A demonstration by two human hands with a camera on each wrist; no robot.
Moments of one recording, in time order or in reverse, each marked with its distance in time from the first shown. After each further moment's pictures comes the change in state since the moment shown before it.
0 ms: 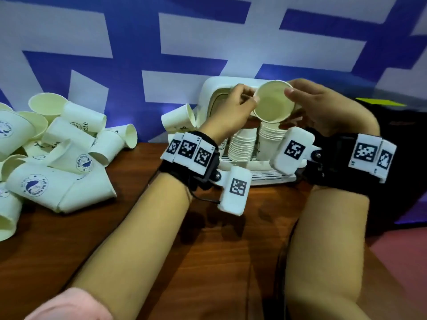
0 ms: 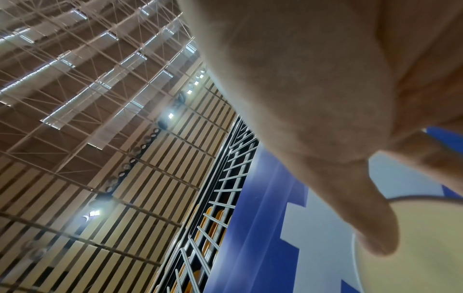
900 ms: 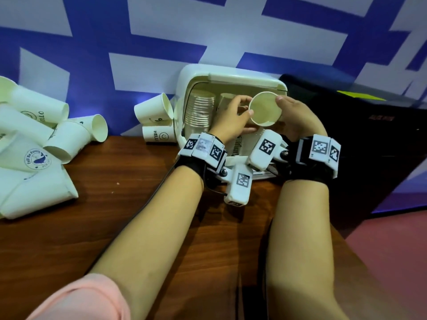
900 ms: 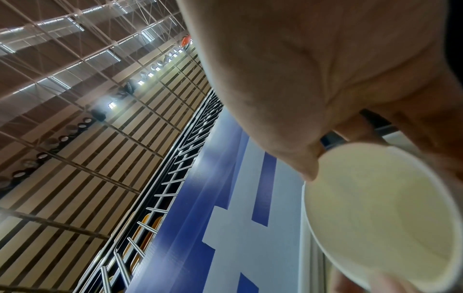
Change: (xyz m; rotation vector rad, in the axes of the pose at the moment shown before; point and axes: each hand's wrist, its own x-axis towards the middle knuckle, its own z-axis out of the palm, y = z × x) left_hand 0.049 -0.063 0.049 -0.094 -0.024 -0.043; right_hand 0.040 0.058 0.006 0.316 0.236 0.191
